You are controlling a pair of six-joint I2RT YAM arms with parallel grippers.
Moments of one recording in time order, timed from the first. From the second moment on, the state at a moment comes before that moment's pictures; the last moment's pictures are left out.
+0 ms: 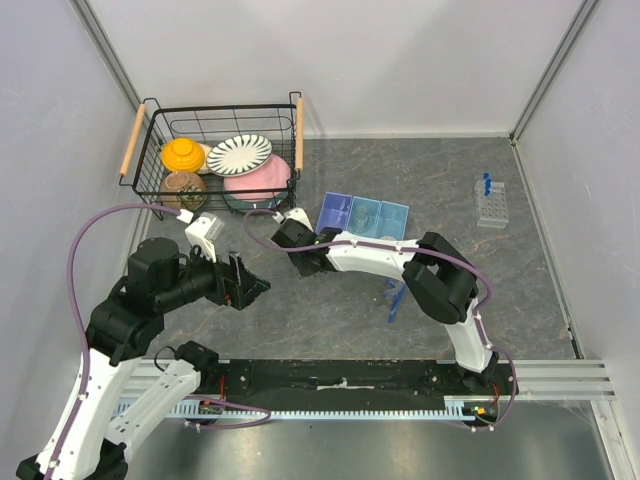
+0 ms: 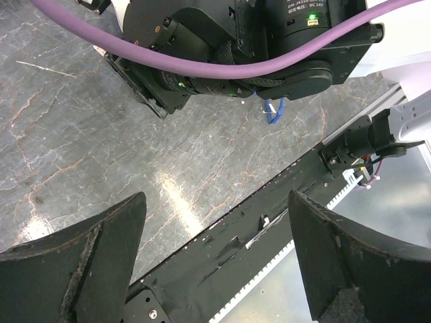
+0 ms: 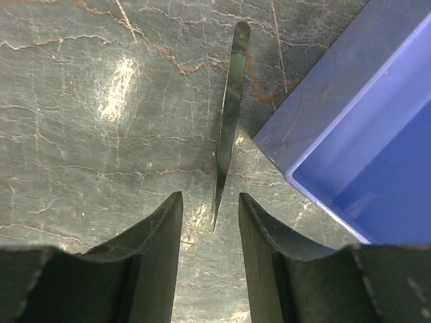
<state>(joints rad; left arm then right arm) -0.43 0.59 1.03 -0.93 0.34 -0.32 1.01 2.06 1.52 -0.52 0.37 0.44</state>
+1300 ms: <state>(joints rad) -0.43 0.61 1.03 -0.95 0.34 -0.32 1.03 2.07 1.52 -0.53 0.32 0.48</state>
